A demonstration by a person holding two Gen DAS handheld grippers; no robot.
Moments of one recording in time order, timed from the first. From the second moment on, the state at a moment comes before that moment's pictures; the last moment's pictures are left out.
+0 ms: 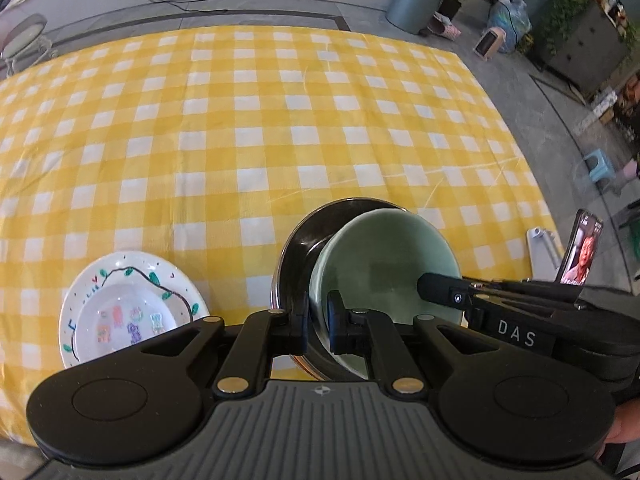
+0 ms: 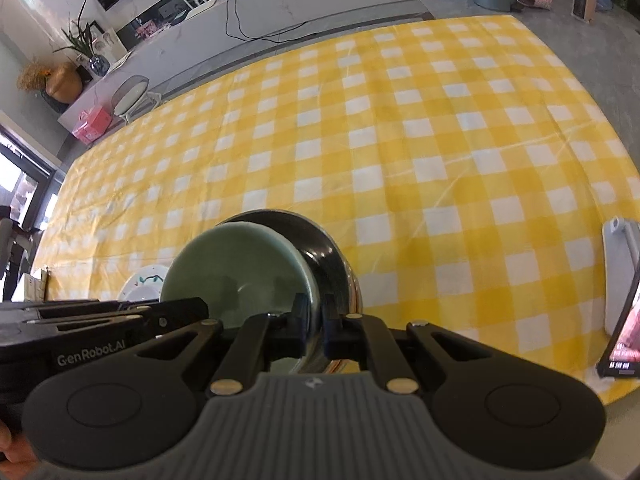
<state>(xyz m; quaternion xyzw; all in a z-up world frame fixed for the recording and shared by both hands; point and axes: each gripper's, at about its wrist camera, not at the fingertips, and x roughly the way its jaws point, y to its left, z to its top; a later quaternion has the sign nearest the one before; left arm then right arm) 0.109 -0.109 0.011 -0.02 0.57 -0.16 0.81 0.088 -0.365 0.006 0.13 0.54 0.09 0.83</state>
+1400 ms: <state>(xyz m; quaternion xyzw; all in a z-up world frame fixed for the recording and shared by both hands) 0.089 -0.051 -0.014 -0.20 0.50 -0.13 0.84 0.075 -0.380 -0.025 0.21 0.49 0.04 0.85</state>
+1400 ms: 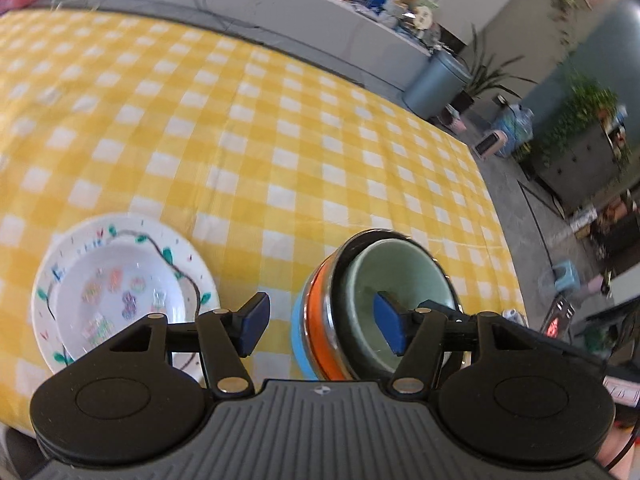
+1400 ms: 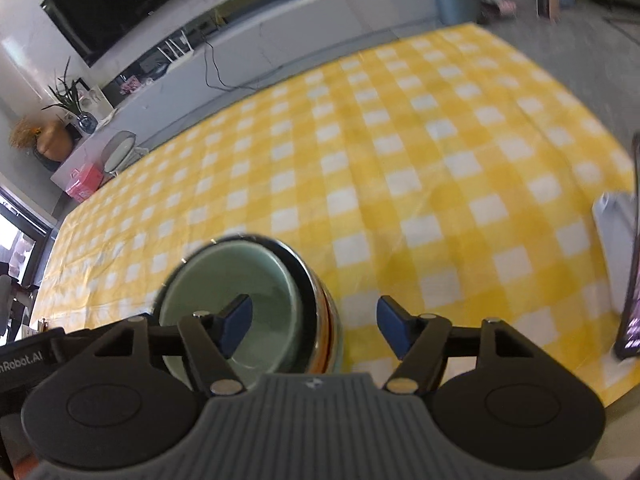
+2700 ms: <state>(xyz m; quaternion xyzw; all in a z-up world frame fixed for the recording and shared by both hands) 0.105 -0.069 -0.059 -0.24 0.55 -0.13 0.79 0.077 -0.393 -0.073 0.34 0.53 0.06 0.78</state>
